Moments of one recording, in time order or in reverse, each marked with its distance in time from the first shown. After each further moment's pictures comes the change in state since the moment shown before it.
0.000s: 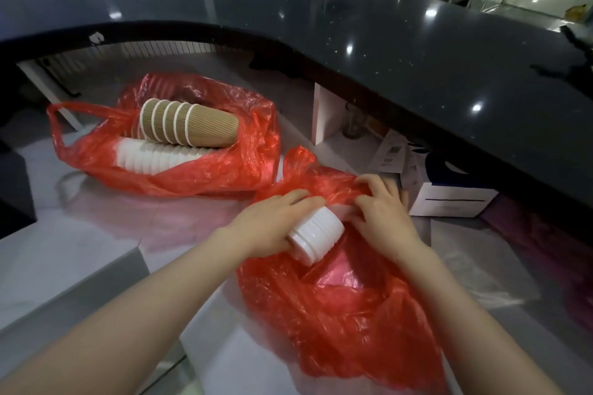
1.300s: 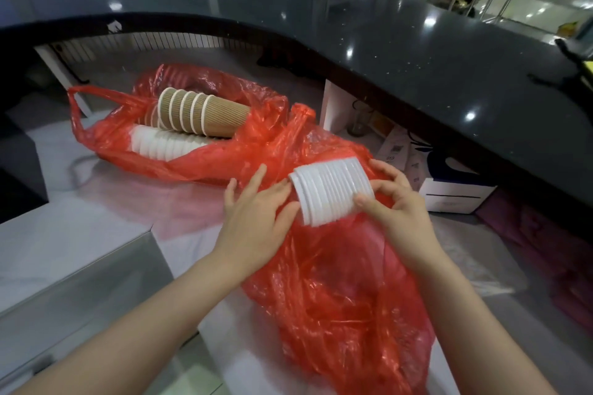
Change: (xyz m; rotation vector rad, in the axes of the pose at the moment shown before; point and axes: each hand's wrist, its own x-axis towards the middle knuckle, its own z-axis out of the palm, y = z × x) left_hand -0.065 0.033 -0.016 -0.227 0.505 -0.372; right_hand -0.034 -0.046 -0.057 1.019 0.112 0.201
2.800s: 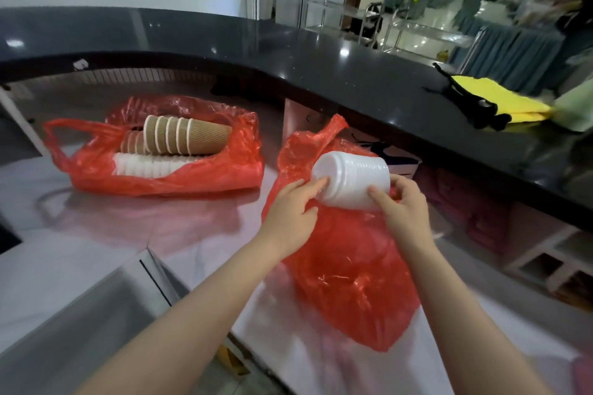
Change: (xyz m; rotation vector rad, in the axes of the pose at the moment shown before) left_hand -0.023 0.040 -0.016 -0.565 -0.208 0.192; right_hand -0.078 -0.039 -0.002 -0.197 0.532 0.072
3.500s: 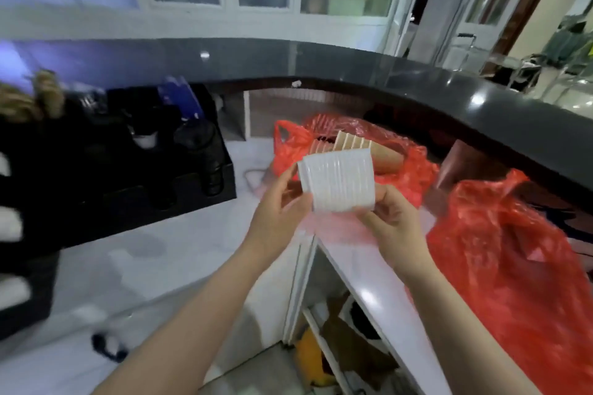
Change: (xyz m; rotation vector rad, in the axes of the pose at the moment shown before) left_hand -0.174 -0.065 -0.223 -0.376 0.574 -0.153; right_hand -0.134 -0.154 0.195 0.354 -0.670 -0.354
